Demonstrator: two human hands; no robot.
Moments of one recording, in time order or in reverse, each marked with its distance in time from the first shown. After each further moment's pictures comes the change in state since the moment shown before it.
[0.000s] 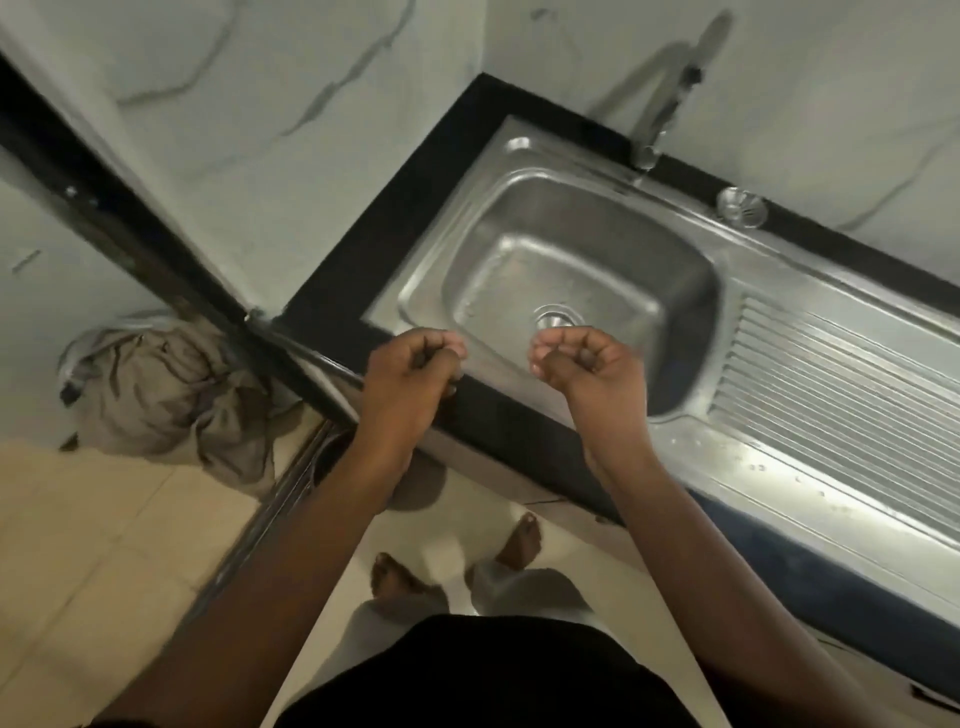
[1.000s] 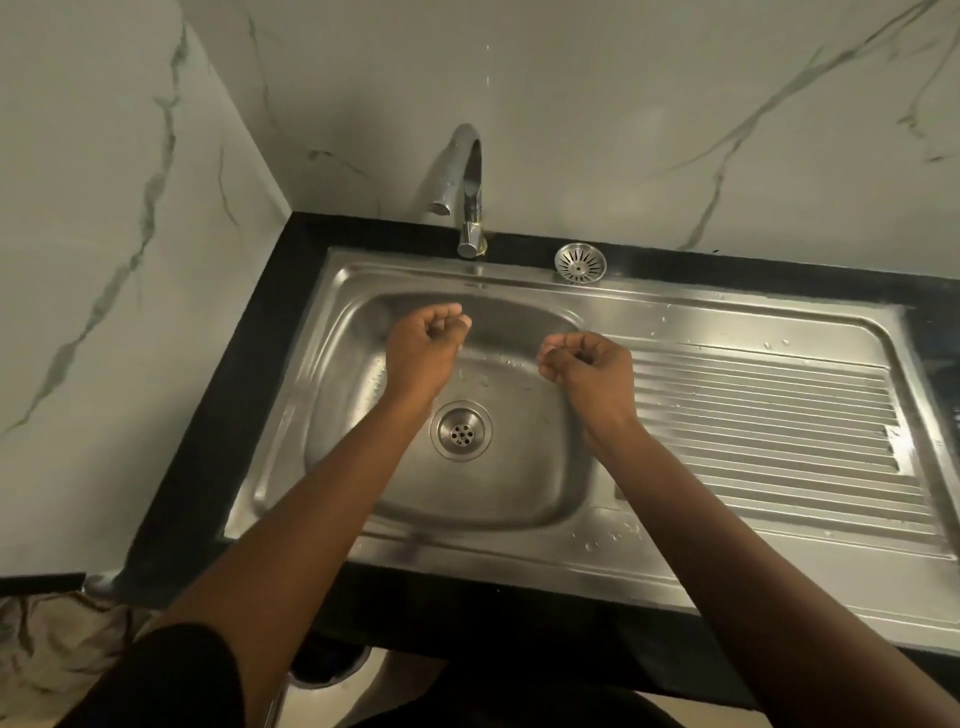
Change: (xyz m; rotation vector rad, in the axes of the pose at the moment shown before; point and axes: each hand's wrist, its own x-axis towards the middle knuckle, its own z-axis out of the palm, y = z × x) left_hand 0.185 0.066 0.239 0.214 -0.220 0.150; right_hand 0.175 -0.010 -0.152 0.157 0.357 0.054
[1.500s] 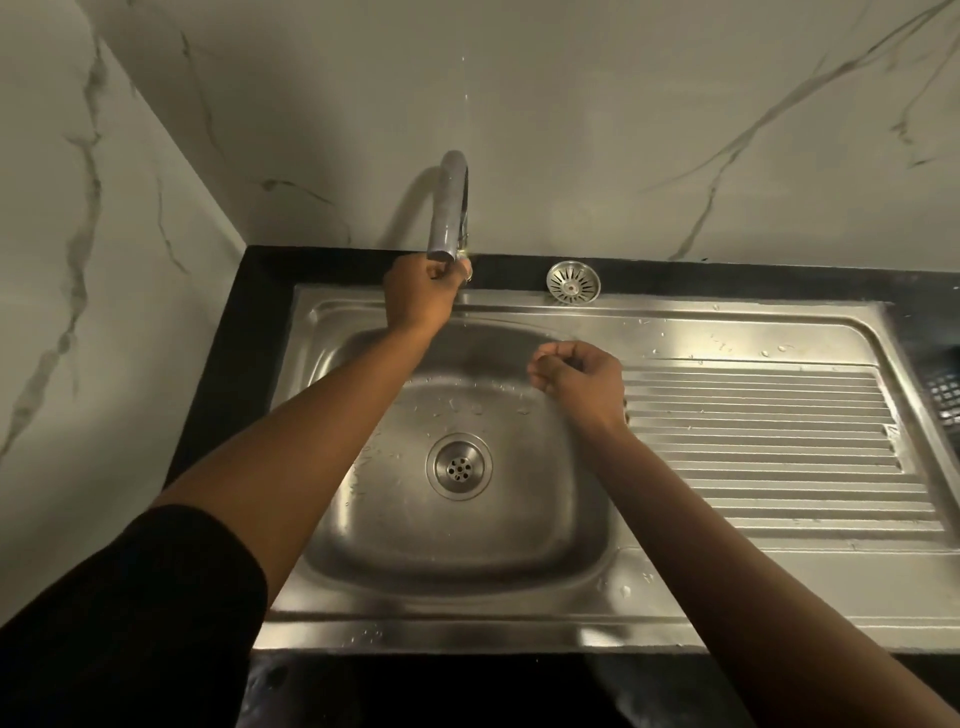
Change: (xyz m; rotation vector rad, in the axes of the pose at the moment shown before) left_hand 0.152 0.024 0.029 0.315 -0.011 0.192; right_hand 0.051 0.014 0.037 -0.054 0.151 0.052
